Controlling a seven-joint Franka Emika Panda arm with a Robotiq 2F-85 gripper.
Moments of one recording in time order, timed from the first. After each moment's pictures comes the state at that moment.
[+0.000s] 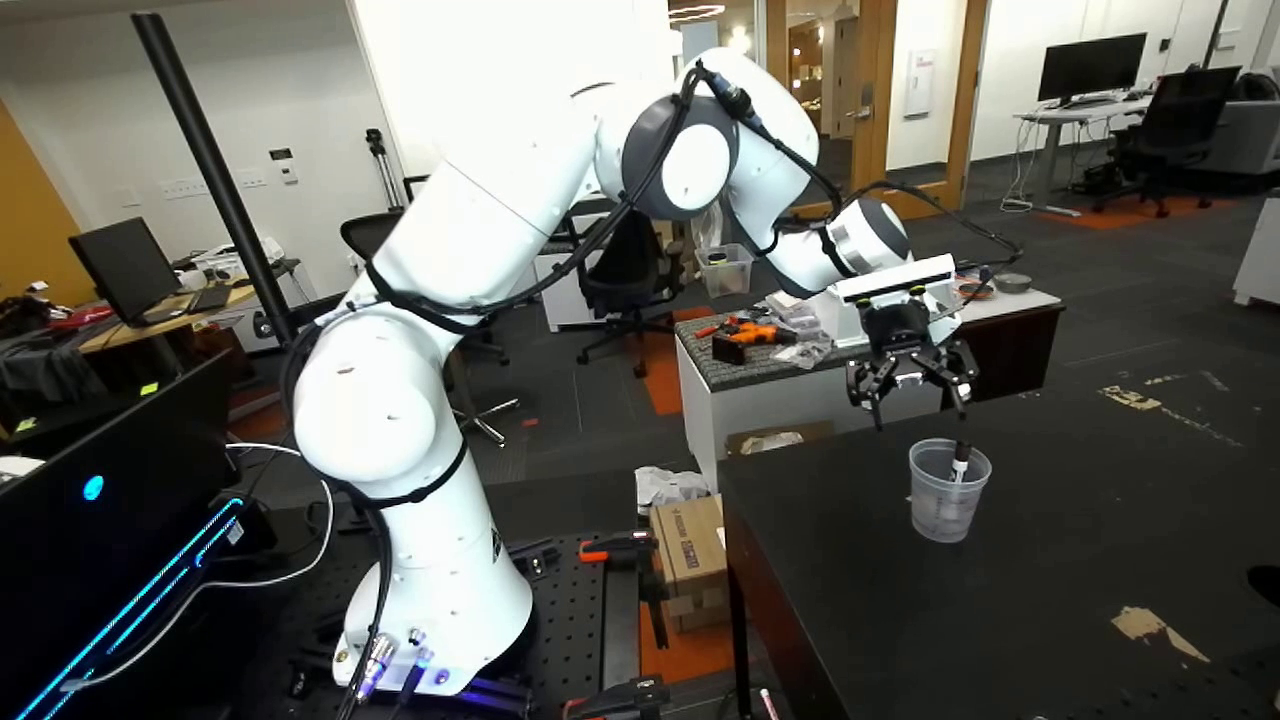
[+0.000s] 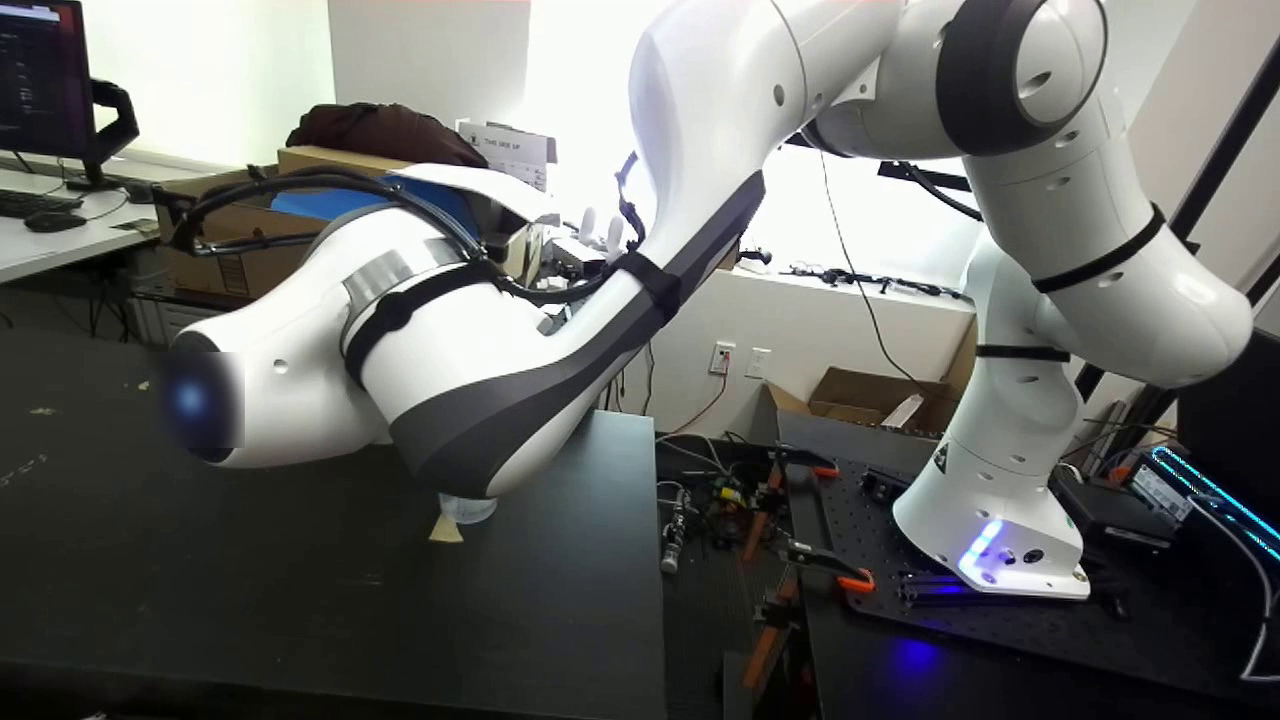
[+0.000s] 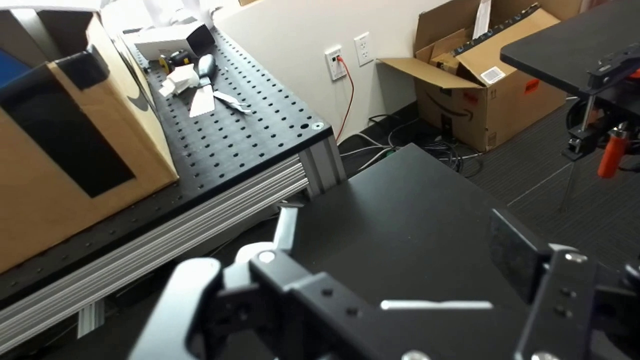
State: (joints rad) arm 0.34 0.83 0.21 -1.42 -0.90 1.26 -0.31
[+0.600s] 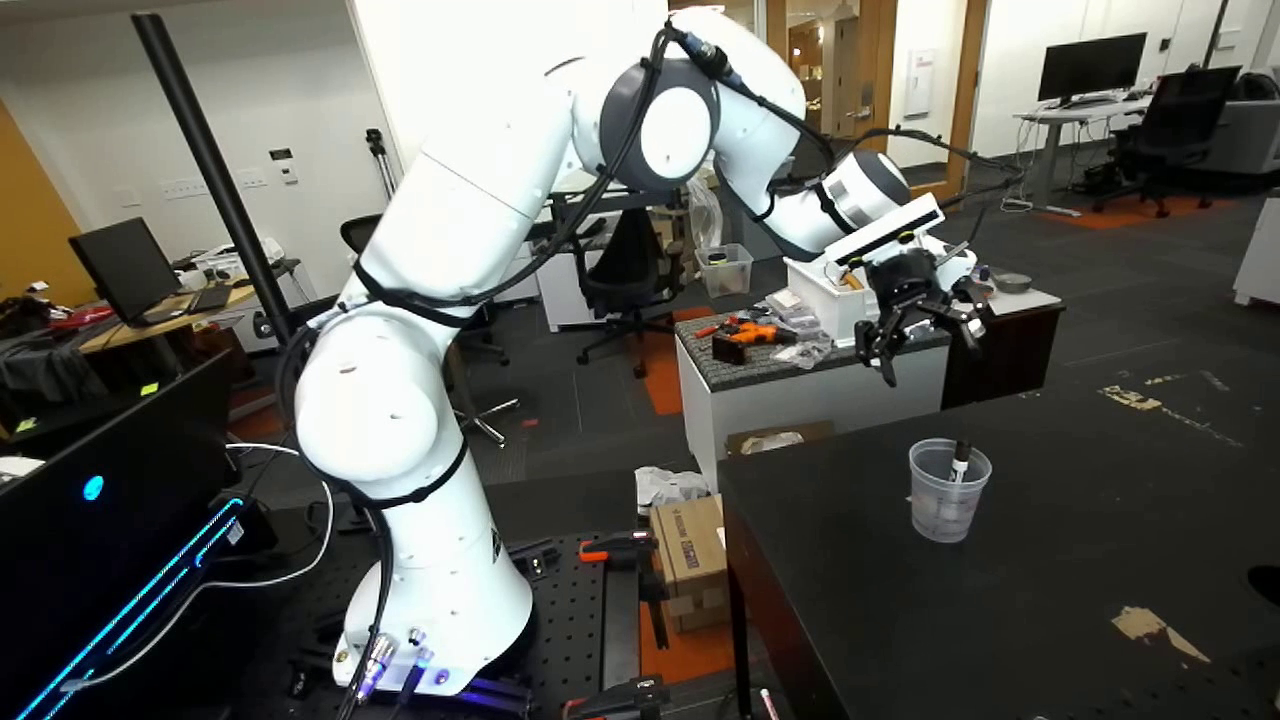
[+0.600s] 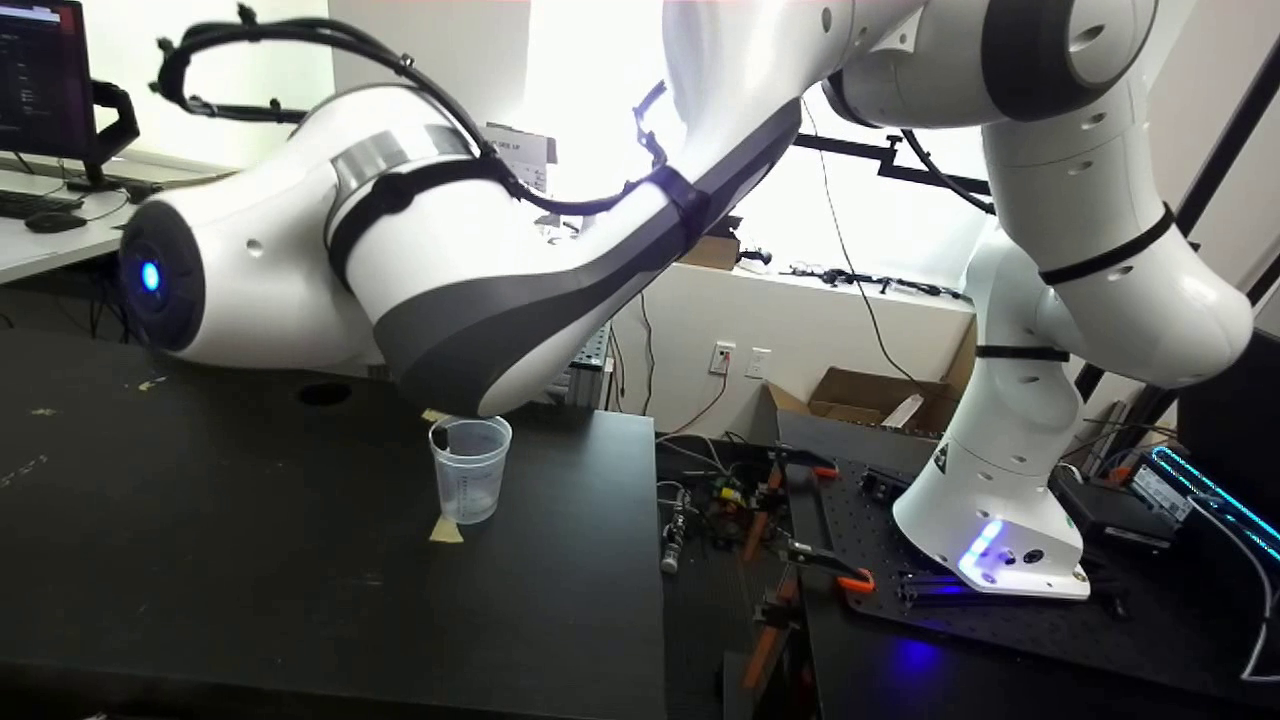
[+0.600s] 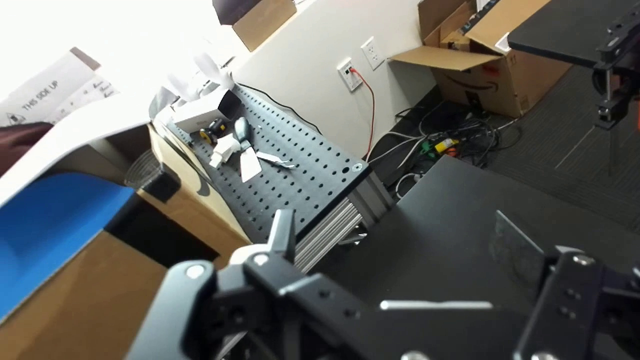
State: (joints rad) arm 0.35 0.73 0.20 -1.41 -0.91 1.19 -0.12
